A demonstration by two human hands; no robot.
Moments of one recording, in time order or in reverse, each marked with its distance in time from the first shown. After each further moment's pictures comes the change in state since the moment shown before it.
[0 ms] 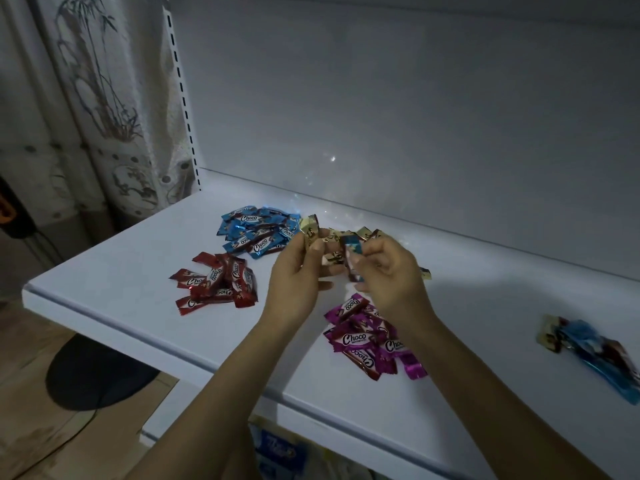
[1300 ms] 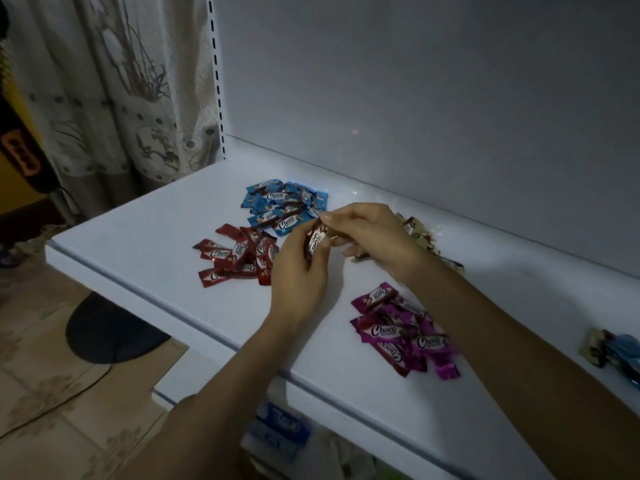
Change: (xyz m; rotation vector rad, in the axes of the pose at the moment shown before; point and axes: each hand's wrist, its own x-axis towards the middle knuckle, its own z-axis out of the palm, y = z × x) left_hand 0.008 -0.046 -0.028 0.377 0.226 0.232; right_hand 0.061 -0.013 0.043 -0.063 -0.412 0.265
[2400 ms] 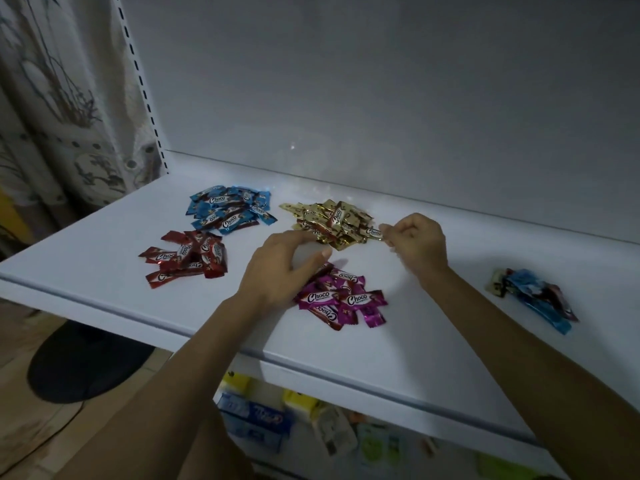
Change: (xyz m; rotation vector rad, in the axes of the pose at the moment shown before) left_hand -0.013 0.030 0.019 0.415 -0.491 0.106; right_hand -0.062 0.101 -0.099 -0.004 0.701 0.004
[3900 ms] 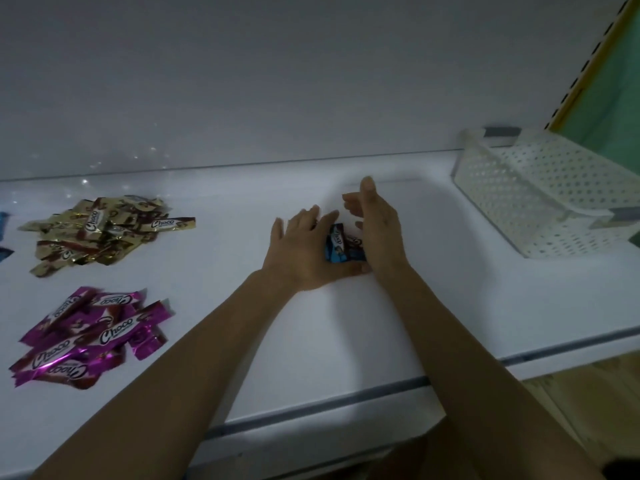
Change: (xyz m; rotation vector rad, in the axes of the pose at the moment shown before) left_hand 0.053 0.183 0.229 0.262 -0.438 0.421; right_hand -0.026 0.087 -0.181 0.256 0.284 0.102
